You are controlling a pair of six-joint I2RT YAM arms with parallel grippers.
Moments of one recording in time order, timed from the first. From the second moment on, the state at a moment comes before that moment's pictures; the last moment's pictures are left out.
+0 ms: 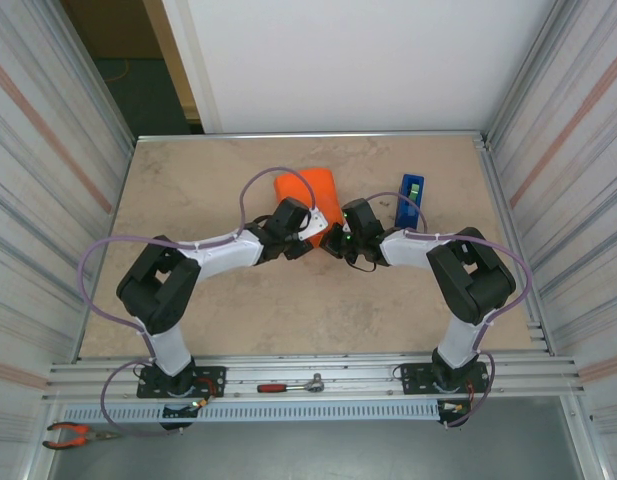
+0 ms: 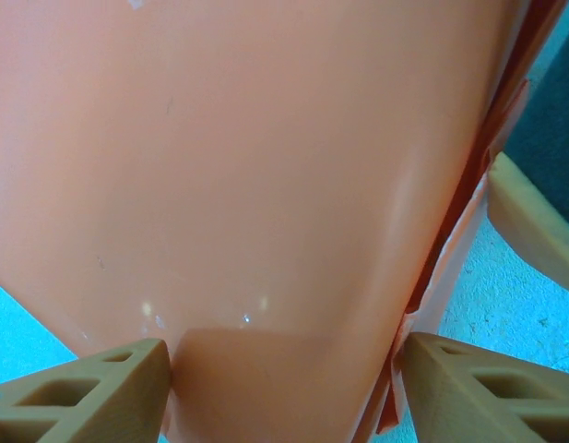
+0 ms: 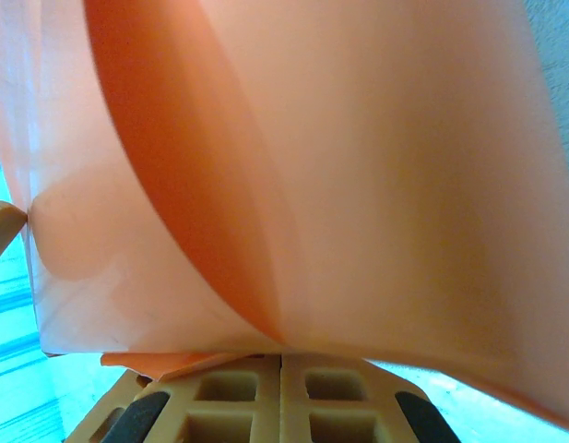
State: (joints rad) left arm -0.72 1.77 1.08 -0.16 -0.21 0.48; right arm 0.57 1.77 0.90 0.06 -0.29 1.04
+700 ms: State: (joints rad) left arm -0.72 1.81 1.16 -0.25 -0.23 0.46; right arm 0.54 1.73 0.88 0.06 -0.29 1.03
